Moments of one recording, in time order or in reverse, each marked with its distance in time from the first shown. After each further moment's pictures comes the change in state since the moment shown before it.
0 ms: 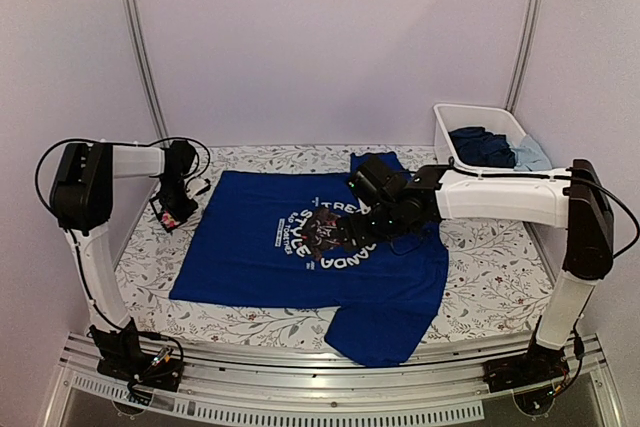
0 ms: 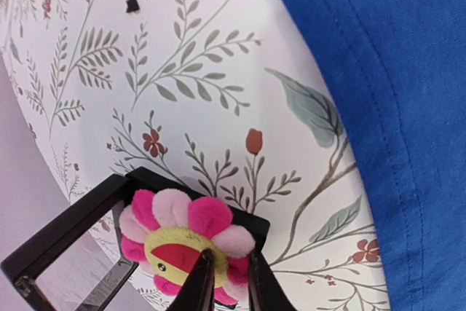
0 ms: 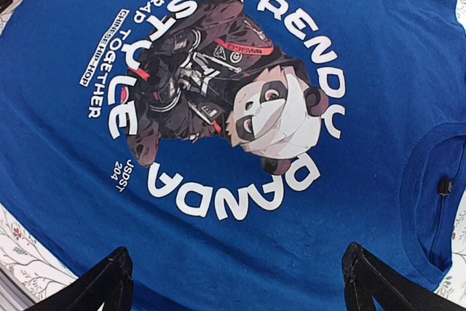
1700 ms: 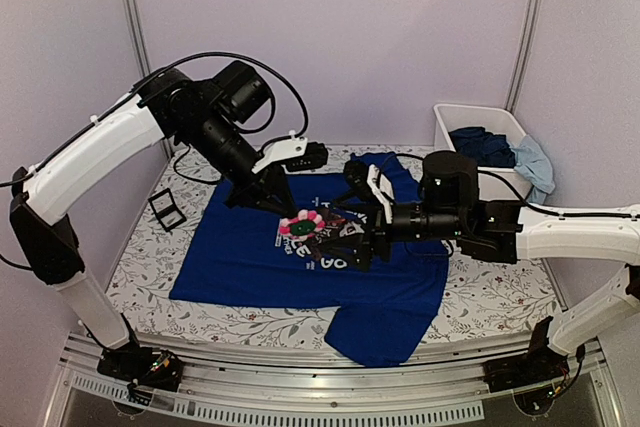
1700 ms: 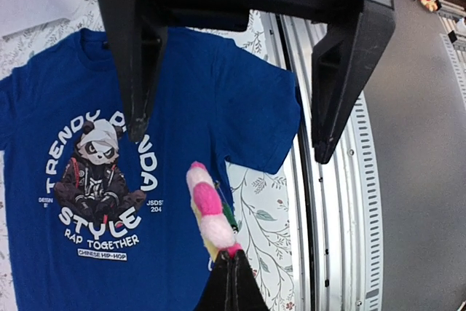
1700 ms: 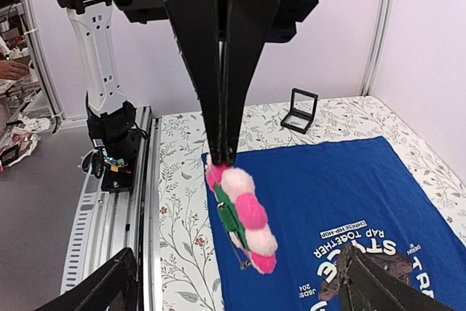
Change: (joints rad) left arm -0.760 -0.348 0.511 -0.637 0.789 0.138; right arm 0.069 -0.446 -0.446 0.796 -0.605 -0.583
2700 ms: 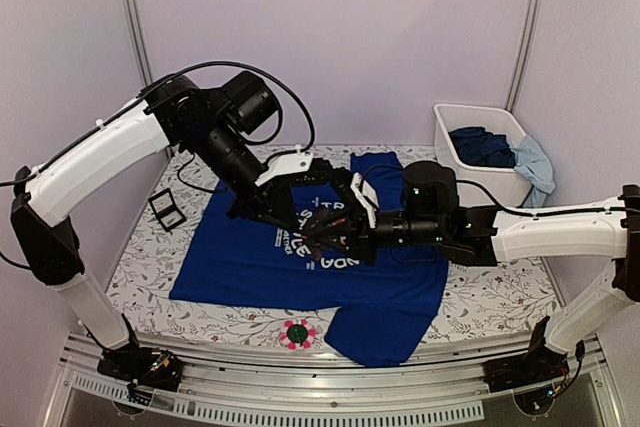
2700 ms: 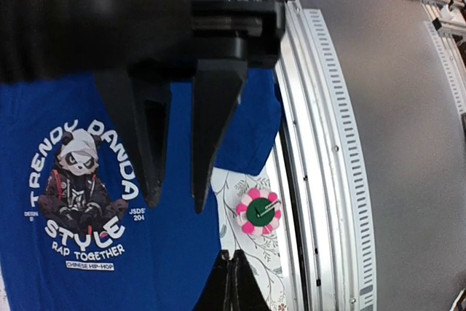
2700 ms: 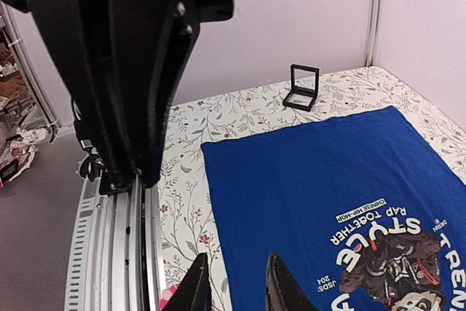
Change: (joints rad) left arm -0.048 0.008 -0.002 -0.011 0.026 0.018; right arm 0.000 0.114 -0.002 0.109 -0.029 0.095
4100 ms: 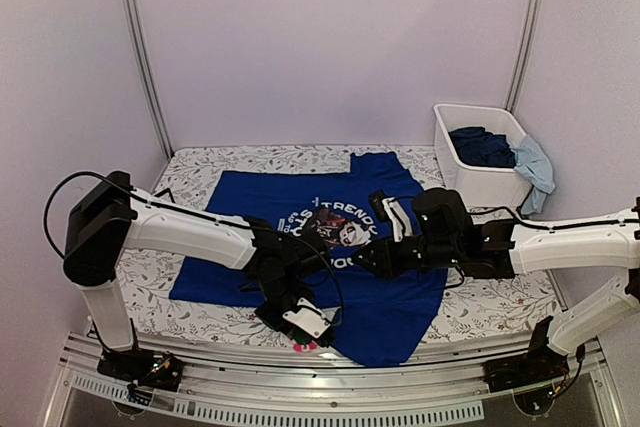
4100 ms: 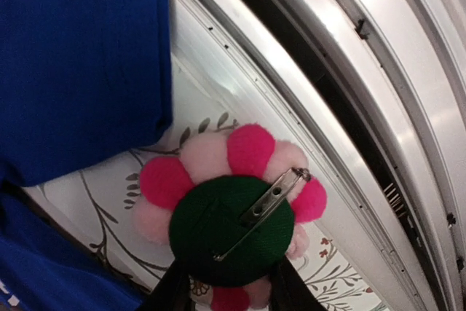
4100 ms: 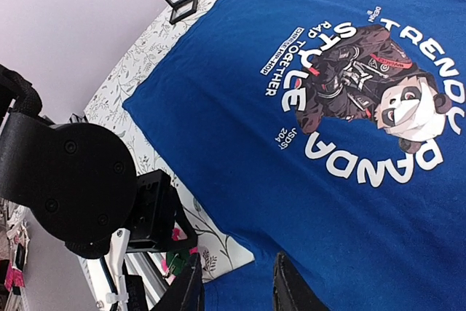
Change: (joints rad) left arm -0.218 0.201 -0.721 0.555 -0.320 0.459; right arm -0.029 -0.110 -0.157 -0.269 0.272 0.505
